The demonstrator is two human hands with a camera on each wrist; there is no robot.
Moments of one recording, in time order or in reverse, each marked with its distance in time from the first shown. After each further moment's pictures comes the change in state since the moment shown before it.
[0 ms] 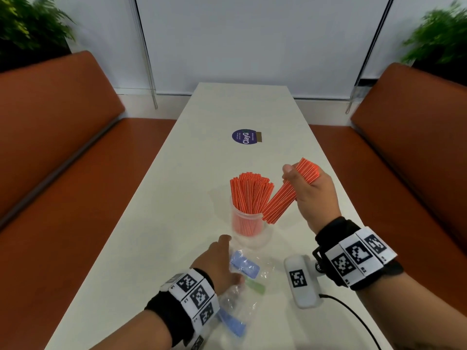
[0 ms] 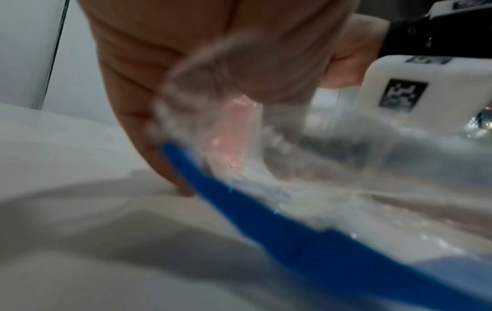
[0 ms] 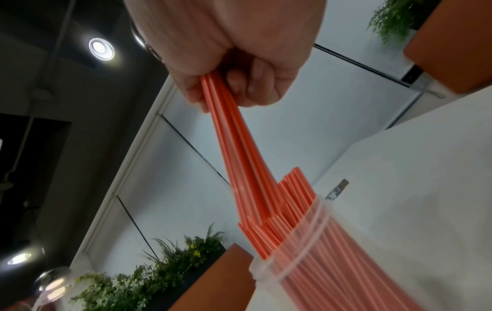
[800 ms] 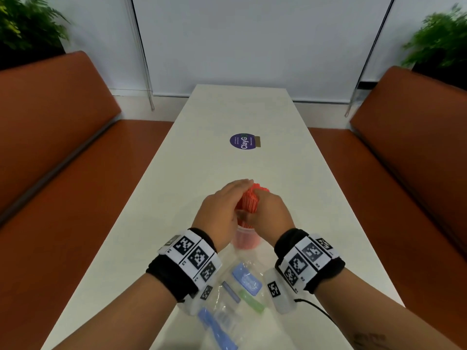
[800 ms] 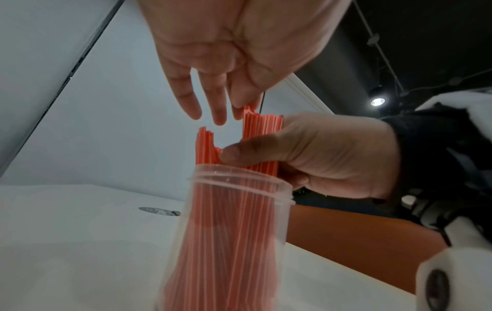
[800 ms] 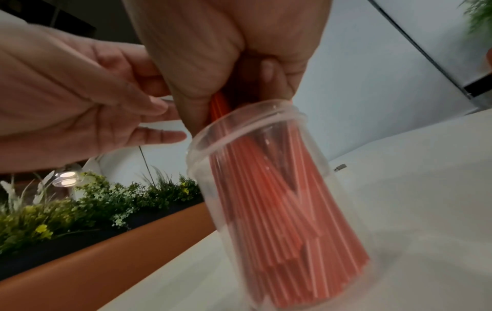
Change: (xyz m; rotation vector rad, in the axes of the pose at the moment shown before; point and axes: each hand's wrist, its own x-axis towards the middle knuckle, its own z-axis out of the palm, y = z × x) left_hand 0.035 0.043 -0.071 -0.141 0.489 0.539; right_hand 0.008 0.020 0.058 -0.597 -0.370 -0.008
